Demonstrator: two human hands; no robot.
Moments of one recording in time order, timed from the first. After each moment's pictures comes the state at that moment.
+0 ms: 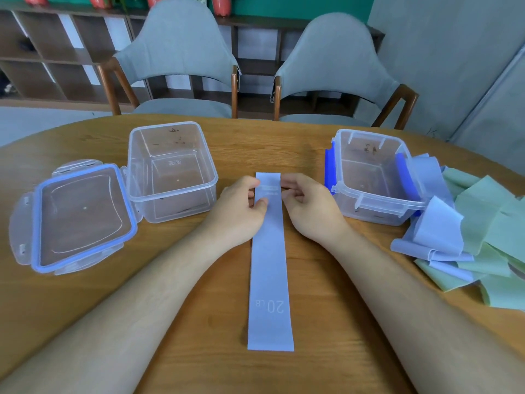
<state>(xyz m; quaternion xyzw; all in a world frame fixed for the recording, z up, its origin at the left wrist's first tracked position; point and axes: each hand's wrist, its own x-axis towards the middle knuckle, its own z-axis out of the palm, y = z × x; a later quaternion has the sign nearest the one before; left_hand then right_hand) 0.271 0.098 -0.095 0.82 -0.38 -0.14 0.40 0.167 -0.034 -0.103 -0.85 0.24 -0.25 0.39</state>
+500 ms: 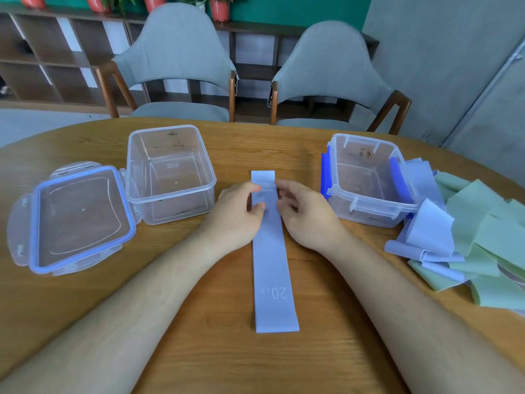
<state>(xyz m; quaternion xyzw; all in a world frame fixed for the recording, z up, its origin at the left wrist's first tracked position) 0.267 0.103 -0.090 0.82 -0.42 -0.12 0.38 0.156 -0.028 -0.100 -0.88 0.21 -0.21 0.37</state>
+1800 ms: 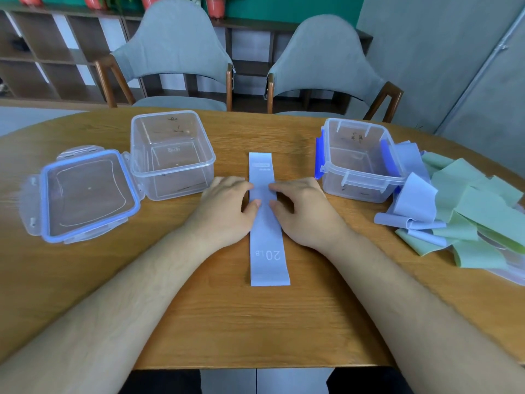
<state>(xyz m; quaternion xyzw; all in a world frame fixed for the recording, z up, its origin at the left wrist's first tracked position) 0.251 0.136 -0.097 0.85 -0.48 -0.02 0.23 0.125 0.002 -0.106 -0.94 0.19 -0.22 0.18</state>
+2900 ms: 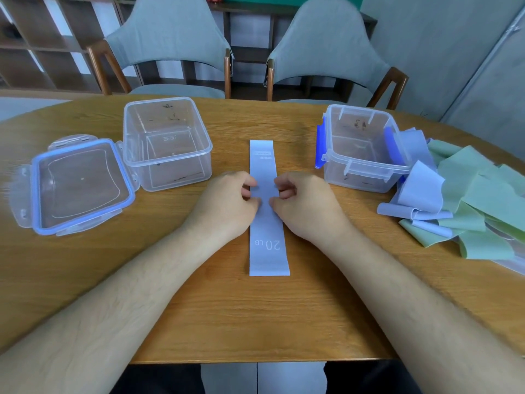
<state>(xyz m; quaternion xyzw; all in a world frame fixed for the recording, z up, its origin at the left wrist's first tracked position) 0.232 0.137 -0.088 0.85 -0.39 -0.09 0.35 0.124 0.020 -0.090 -0.88 0.31 -0.20 0.30</state>
